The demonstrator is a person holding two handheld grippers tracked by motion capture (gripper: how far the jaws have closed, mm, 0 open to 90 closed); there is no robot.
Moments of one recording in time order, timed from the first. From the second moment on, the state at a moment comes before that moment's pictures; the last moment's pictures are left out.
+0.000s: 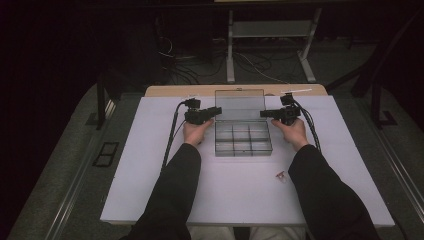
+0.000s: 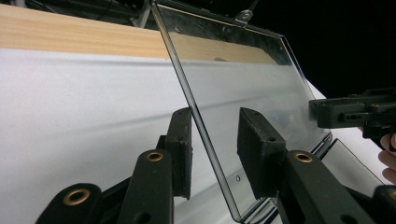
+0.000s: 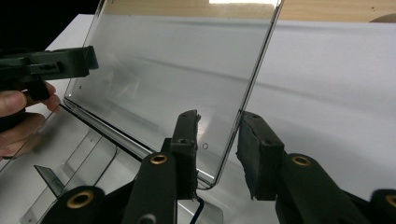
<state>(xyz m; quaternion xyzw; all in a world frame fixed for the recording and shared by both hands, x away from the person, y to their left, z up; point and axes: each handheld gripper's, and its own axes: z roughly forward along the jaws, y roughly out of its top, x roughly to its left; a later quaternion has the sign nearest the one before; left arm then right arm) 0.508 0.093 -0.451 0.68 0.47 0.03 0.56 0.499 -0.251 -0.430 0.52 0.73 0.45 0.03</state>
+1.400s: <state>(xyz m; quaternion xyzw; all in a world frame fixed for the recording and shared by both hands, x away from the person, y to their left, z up) 0.495 0.099 -0.434 0.72 0.44 0.03 0.53 0.479 -0.244 -0.416 0.51 0.75 0.42 0.06</state>
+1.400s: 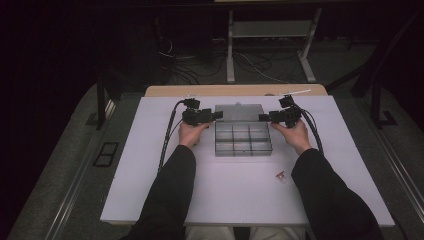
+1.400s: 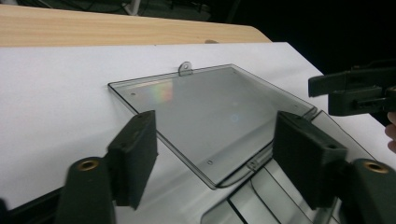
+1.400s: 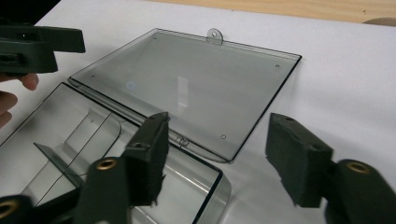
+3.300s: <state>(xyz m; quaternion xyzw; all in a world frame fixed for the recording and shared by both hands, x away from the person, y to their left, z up) 0.405 0.126 -0.368 0.75 0.36 0.07 0.56 0.377 -0.247 -0.369 0.42 0.80 0.44 0.06</state>
